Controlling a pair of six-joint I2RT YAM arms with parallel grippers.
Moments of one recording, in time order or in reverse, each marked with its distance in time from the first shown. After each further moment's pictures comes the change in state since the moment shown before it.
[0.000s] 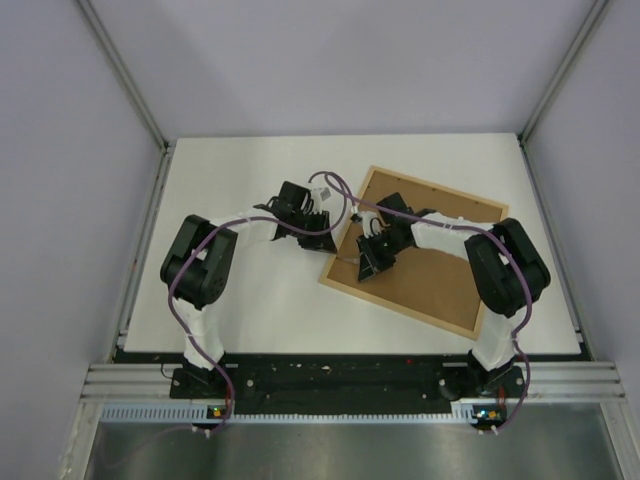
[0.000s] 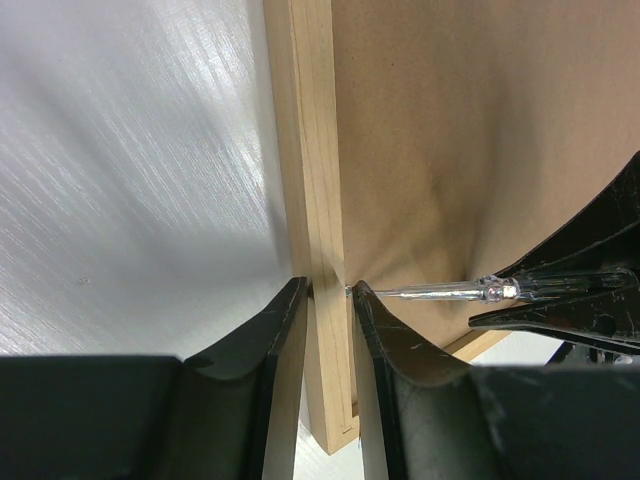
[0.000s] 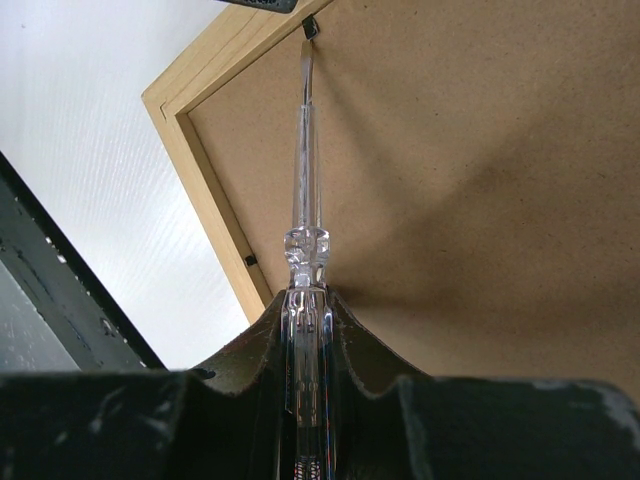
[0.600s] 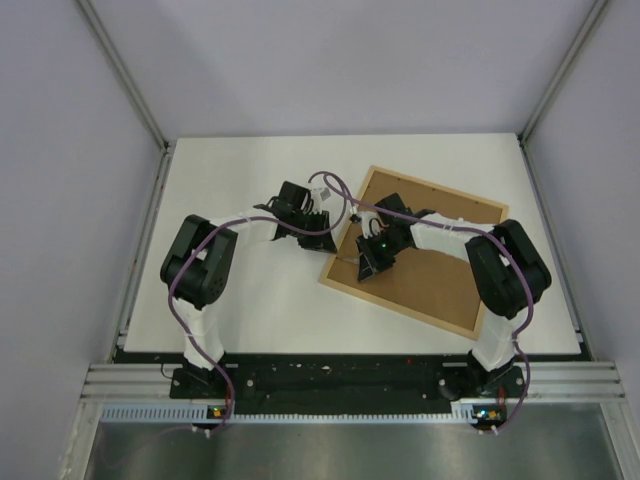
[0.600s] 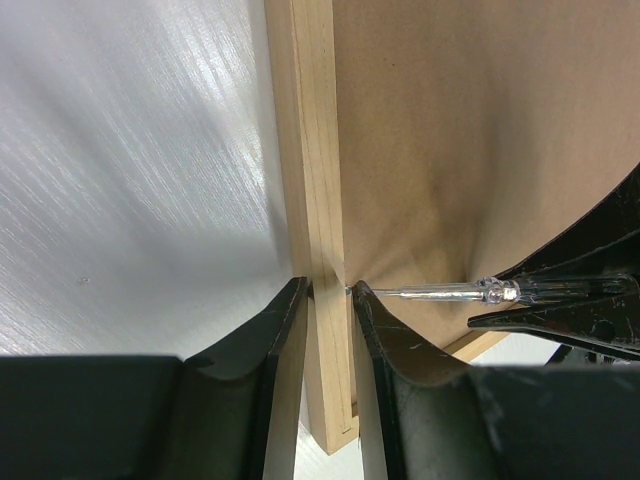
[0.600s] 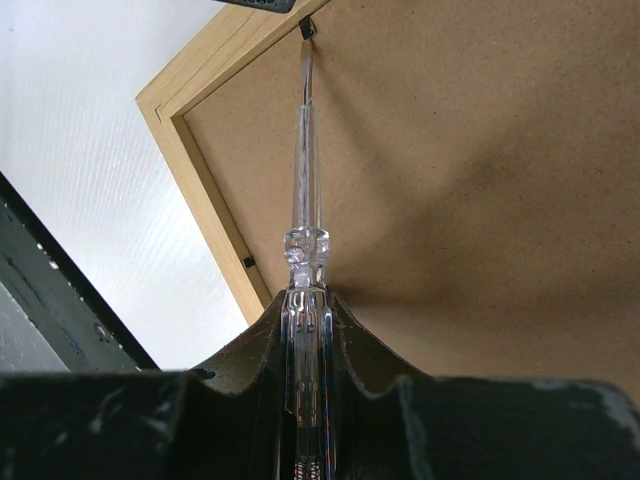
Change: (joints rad) left arm 0.000 0.000 0.000 0.000 -0.001 -0.004; right arm 0.011 -0.011 -0.002 -0.002 0.036 0.010
